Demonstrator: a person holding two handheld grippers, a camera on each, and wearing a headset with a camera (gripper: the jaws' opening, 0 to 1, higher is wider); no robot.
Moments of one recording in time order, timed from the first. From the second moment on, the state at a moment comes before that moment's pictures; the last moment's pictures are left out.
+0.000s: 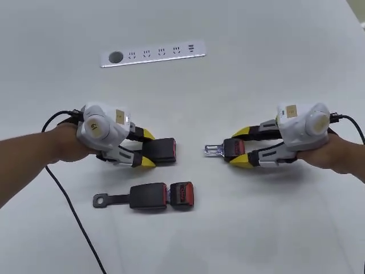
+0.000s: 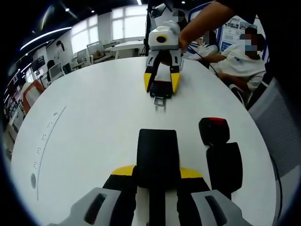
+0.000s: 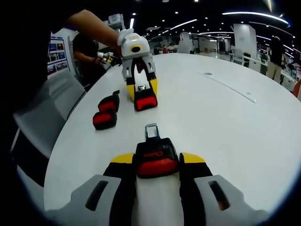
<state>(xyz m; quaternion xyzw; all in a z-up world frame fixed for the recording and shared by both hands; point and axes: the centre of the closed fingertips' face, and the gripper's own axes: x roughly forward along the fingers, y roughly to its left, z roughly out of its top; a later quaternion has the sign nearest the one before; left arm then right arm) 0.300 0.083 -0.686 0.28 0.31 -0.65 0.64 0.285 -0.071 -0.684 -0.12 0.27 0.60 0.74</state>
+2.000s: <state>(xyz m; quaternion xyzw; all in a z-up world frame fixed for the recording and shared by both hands) 0.304 0.086 -0.691 0.30 0.33 -0.65 0.62 0.302 0.029 -0.682 -0.11 0.25 0.62 0.73</state>
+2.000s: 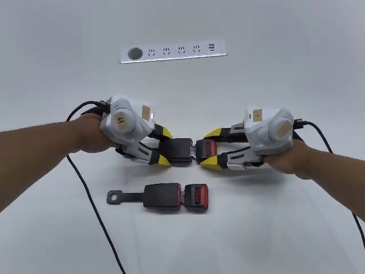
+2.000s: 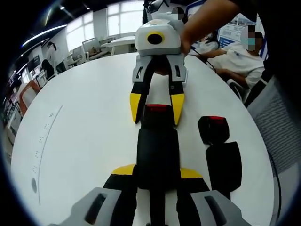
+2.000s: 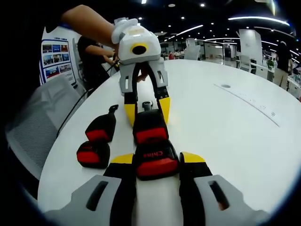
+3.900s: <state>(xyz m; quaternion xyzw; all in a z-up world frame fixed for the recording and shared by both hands) 0.302 0.084 -0.693 0.30 0.35 -0.63 0.63 0.302 0.024 -0.688 -0.16 0.25 0.62 0.73</state>
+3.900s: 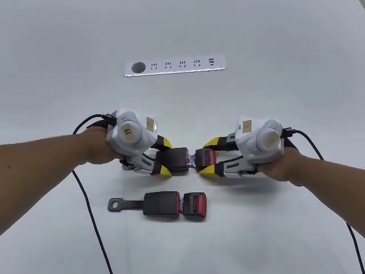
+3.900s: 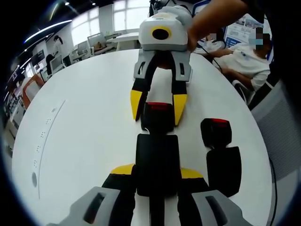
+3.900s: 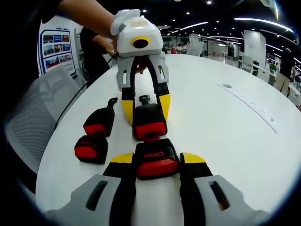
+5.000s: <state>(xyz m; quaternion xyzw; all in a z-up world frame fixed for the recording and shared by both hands) 0.300 0.083 -0.690 0.31 0.35 -0.62 0.63 0.295 -0.027 -0.685 -0.16 0.27 0.60 0.73</state>
